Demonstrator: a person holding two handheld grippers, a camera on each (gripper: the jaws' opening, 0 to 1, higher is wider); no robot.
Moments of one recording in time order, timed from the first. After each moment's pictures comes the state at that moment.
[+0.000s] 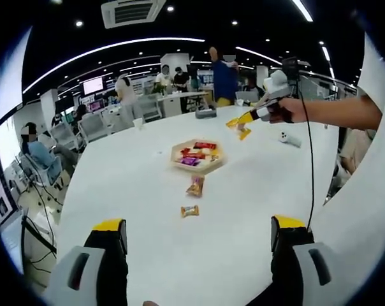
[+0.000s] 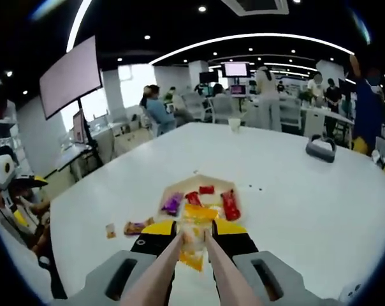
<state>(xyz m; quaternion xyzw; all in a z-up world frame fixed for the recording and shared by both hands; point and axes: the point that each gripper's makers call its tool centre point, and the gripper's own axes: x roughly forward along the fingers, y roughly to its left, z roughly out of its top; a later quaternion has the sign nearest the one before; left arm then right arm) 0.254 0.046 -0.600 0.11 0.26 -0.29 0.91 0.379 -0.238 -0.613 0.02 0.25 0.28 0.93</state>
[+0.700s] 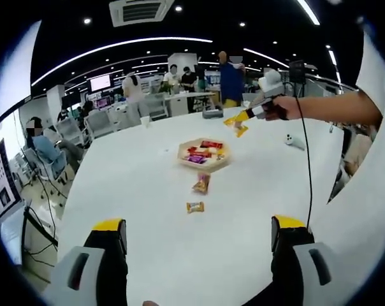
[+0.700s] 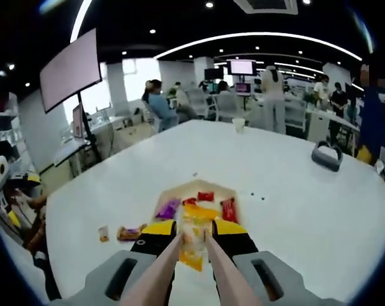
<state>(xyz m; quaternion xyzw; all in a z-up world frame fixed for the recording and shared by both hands) 0.255 0.054 -0.598 0.10 0.25 -0.28 0.92 0.423 -0.233 -0.598 -0.02 0.24 0.29 0.93</state>
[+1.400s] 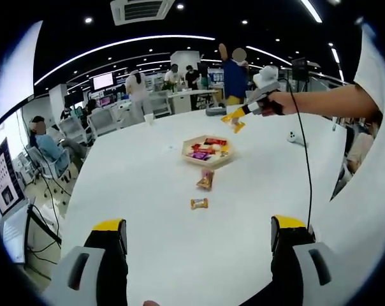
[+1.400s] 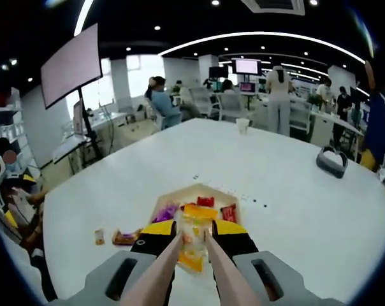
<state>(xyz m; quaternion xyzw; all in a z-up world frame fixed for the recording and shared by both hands) 0.249 0.067 -0.597 0.09 0.25 -0.26 0.93 0.457 -0.214 -0.599 -0.03 0.25 0.30 0.92</state>
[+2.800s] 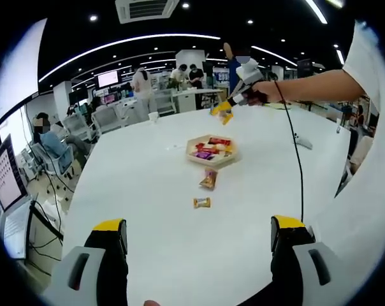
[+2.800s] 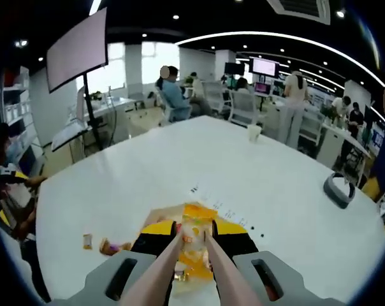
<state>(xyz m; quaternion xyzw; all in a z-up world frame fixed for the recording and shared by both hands) 0.245 0.088 -0.597 0.09 0.26 -0.22 0.94 0.547 -0.163 -0.578 -0.12 0.26 0.35 0.89</state>
